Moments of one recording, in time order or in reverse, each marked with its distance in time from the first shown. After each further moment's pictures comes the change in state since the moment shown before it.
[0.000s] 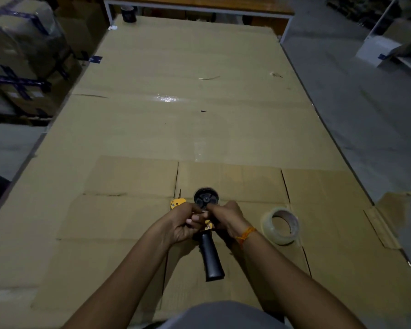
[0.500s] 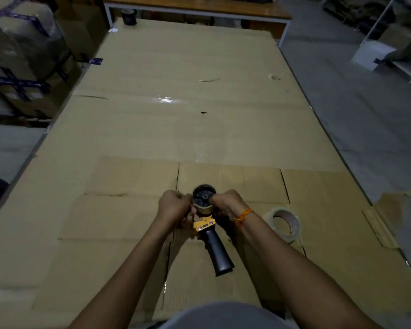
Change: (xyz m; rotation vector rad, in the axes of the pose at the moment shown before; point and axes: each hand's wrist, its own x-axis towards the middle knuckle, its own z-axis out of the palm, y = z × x) left_hand 0.015 0.014 -0.027 0.795 0.611 0.595; right_hand 0.016 -0.035 -0.001 -0.224 0.025 0.003
